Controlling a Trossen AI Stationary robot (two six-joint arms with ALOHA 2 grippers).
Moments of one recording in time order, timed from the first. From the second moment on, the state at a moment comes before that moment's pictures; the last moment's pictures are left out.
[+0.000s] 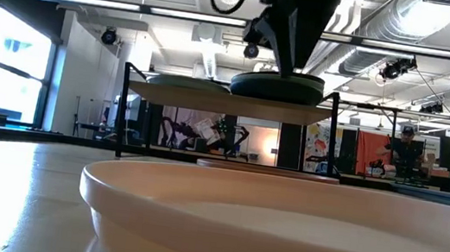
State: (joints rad) left arm 0.01 1.25 1.48 -1.57 -0.29 -0.90; right arm 0.12 2.14 2.08 -1.49 -0.18 -0.21
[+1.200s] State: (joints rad) left arm -0.11 0.99 1.13 -1.51 -0.33 -1.02; right arm 0.11 2.25 2.08 -1.57 -0.18 -0.15
